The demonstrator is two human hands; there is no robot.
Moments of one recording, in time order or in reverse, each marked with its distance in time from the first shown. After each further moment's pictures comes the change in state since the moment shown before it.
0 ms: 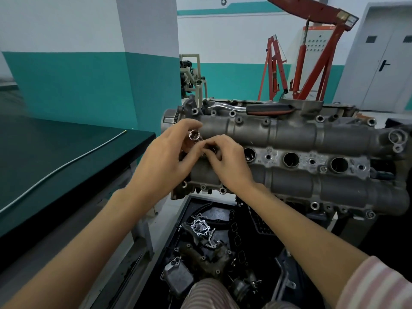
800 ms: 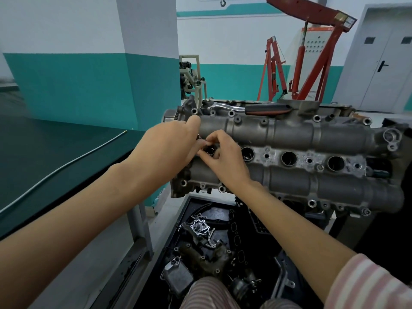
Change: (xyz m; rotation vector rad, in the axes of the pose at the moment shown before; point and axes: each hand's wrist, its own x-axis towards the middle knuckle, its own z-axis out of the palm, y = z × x) left_hand 0.028 0.026 -0.021 0.654 -0.345 0.034; right_hand 0.001 0.001 0.004 0.063 -0.024 0.095
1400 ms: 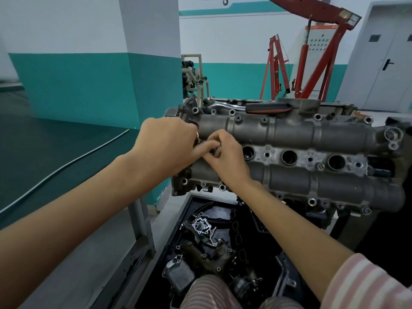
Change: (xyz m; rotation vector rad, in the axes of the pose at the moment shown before) left_hand 0.001 0.002 -0.001 0.226 0.035 -0.011; right_hand -0.002 -0.001 -0.002 -0.012 0.033 -0.003
